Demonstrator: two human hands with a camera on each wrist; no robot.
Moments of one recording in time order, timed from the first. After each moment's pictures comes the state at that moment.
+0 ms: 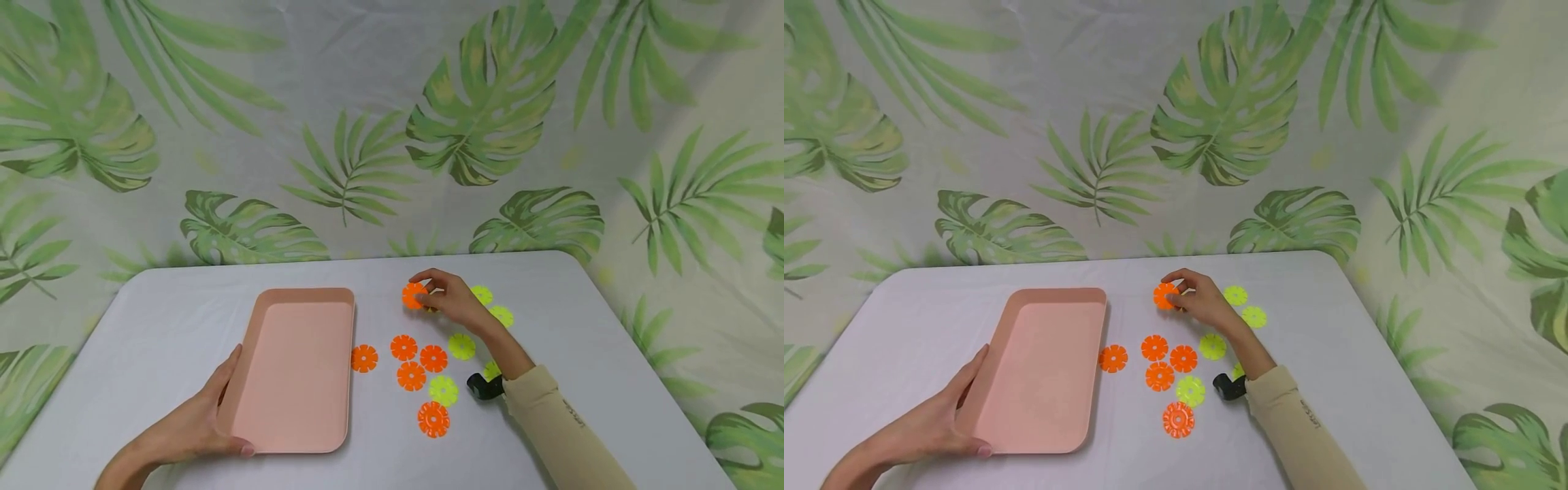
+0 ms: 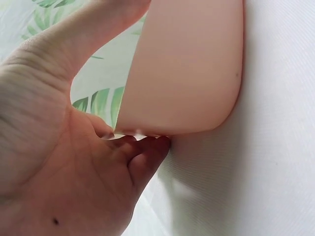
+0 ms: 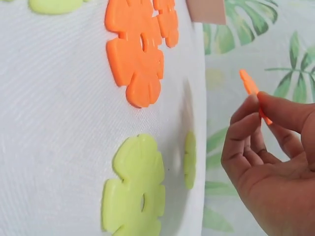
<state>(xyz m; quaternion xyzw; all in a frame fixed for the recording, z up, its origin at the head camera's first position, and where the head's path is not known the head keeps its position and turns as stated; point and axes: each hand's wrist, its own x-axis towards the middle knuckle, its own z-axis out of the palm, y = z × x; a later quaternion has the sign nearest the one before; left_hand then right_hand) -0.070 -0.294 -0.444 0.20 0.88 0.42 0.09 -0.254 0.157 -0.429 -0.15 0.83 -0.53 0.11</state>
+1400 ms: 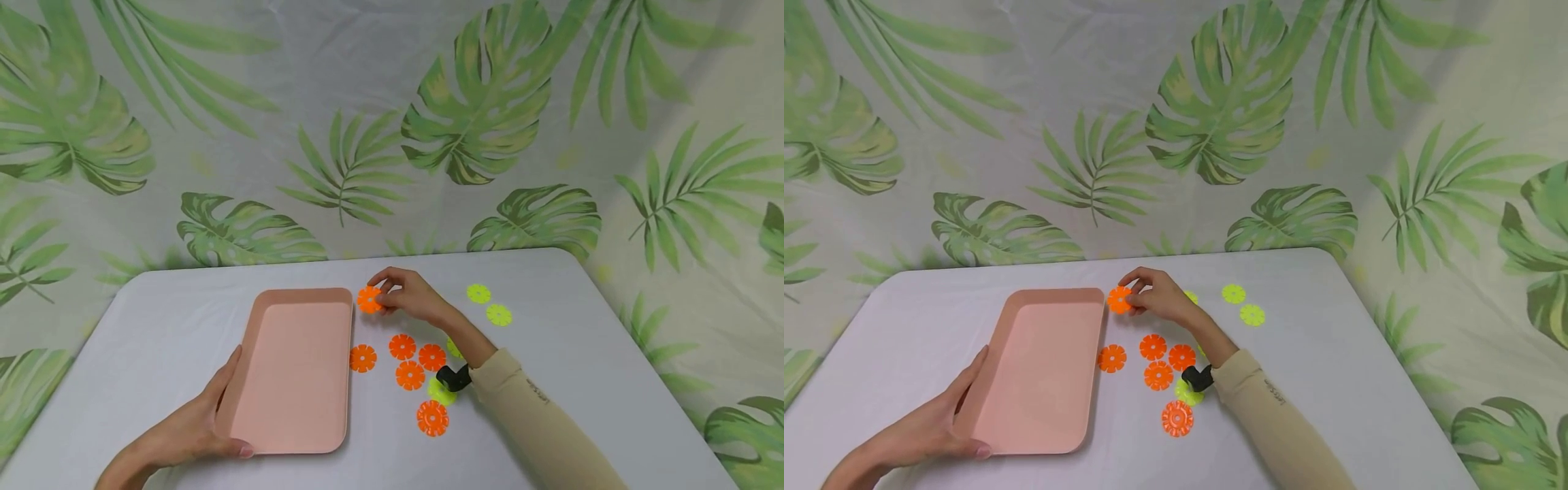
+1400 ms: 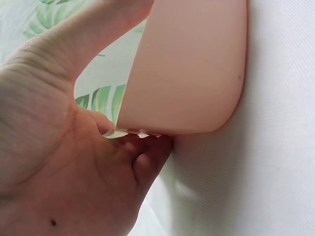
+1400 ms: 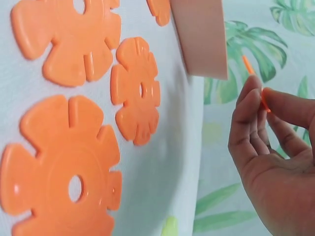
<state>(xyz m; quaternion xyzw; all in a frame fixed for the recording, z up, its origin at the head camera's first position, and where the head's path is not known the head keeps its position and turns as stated) -0.070 -0.295 -0.440 0.19 0.88 0.42 0.12 -0.260 0.095 -0.420 -0.21 0.78 -0.56 0.18</state>
